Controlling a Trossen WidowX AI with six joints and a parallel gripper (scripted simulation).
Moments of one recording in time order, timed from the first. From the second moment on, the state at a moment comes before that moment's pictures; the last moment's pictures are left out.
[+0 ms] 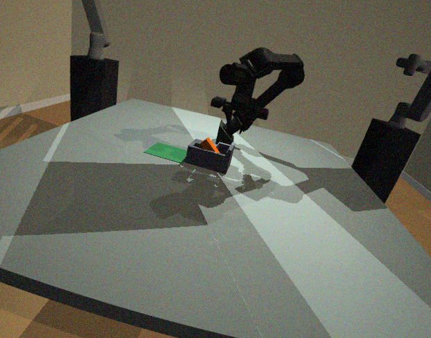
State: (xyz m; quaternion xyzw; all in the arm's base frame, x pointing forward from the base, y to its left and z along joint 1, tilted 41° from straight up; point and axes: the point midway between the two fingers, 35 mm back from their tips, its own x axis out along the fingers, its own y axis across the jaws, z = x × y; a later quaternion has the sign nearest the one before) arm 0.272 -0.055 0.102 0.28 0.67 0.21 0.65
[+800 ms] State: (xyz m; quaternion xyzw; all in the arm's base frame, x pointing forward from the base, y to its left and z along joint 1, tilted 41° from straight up) arm 0.272 -0.055 0.102 0.28 0.67 0.22 0.65
